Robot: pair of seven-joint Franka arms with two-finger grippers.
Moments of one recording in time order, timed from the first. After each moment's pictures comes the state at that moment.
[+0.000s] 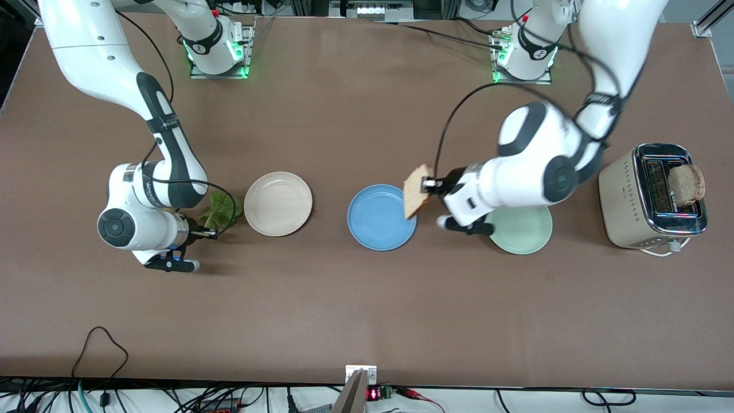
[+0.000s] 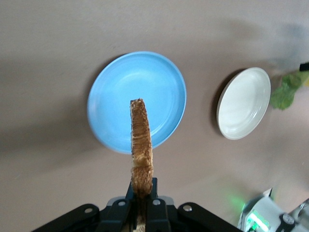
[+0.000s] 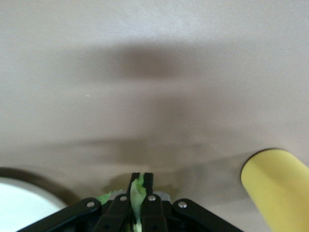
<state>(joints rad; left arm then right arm) 0.00 0.58 -0.54 -1.54 -0.32 2.03 -0.31 0.14 0.67 -0.01 -1.57 0.05 2.03 0.21</state>
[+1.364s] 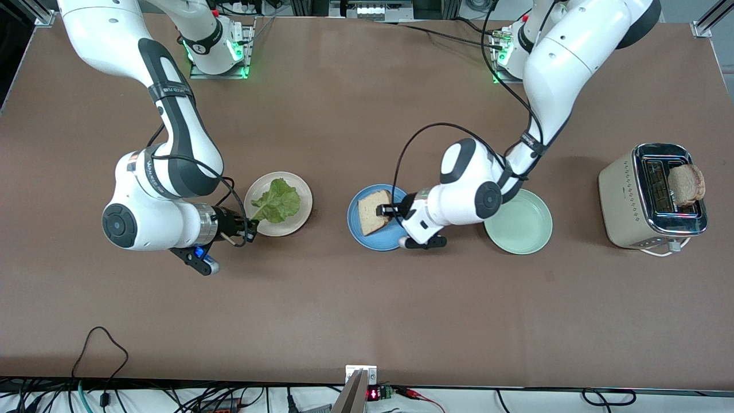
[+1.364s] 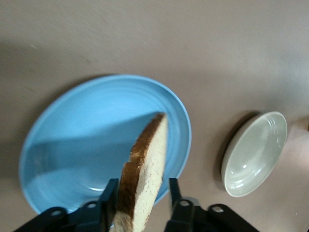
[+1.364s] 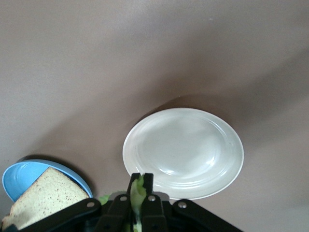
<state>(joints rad) -0.09 0.80 -0.52 -1.54 -0.32 2.35 -0.39 0.26 0.66 -0.01 -1.37 0.37 1.81 0.67</state>
